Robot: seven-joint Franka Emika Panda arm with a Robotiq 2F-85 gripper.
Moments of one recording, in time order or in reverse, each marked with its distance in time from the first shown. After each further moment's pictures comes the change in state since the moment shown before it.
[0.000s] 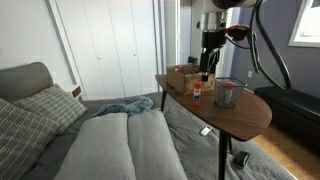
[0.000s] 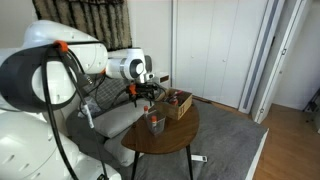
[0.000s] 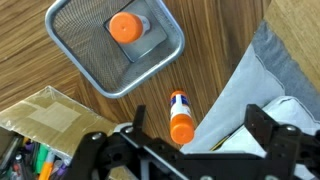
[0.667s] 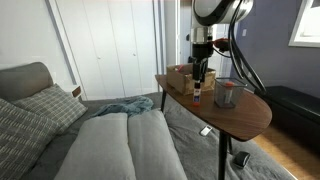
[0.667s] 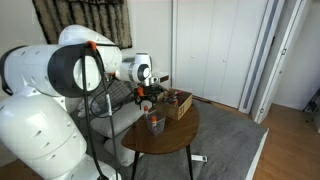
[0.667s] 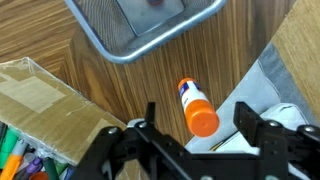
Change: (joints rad) arm -0.005 0.187 -0.009 0.102 0.009 0.040 -0.120
